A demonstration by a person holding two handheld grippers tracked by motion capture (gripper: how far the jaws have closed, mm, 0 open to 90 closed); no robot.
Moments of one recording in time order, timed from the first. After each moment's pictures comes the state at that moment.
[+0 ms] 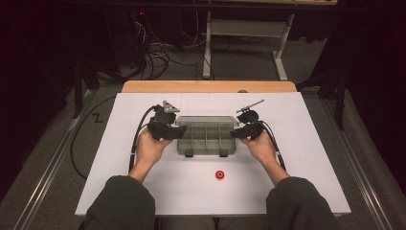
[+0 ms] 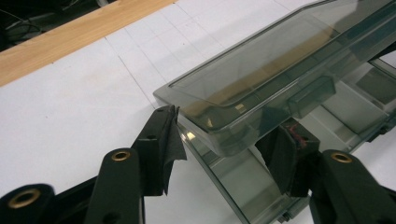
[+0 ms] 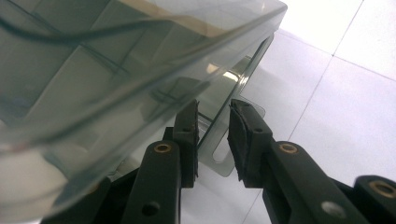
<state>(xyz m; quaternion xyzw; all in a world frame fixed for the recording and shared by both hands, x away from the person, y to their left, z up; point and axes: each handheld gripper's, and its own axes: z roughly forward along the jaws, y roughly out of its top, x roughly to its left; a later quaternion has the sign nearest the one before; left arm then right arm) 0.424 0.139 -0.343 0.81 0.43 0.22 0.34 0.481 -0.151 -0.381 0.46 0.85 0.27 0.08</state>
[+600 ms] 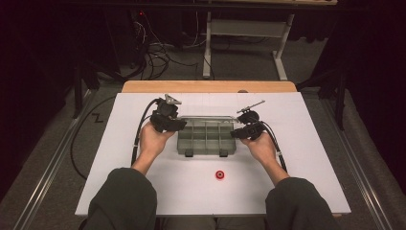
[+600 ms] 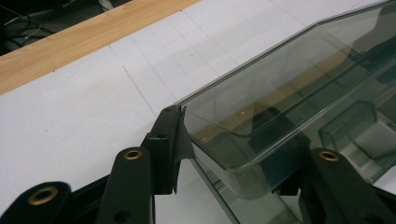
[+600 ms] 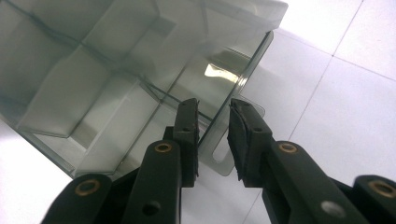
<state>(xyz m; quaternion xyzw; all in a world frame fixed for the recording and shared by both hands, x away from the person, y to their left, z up) 0.448 0.137 -0.341 0.80 0.44 0.21 0.34 0.479 -0.152 -0.382 0.45 0.85 0.27 0.08</state>
